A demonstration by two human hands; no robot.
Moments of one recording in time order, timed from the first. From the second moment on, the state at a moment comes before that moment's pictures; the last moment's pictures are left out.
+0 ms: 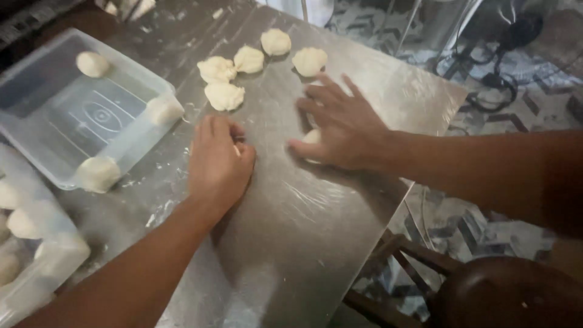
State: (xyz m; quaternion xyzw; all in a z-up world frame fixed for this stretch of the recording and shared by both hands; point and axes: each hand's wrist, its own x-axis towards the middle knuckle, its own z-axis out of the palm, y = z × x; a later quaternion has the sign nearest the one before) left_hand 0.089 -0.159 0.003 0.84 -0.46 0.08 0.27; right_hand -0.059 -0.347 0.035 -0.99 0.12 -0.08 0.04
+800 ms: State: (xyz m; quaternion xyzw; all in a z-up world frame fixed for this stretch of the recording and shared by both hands) left_hand 0.062 -0.162 0.007 0.81 -0.49 0.10 0.30; right_hand -0.039 -0.319 0.026 -0.98 0.09 -0.12 0.10
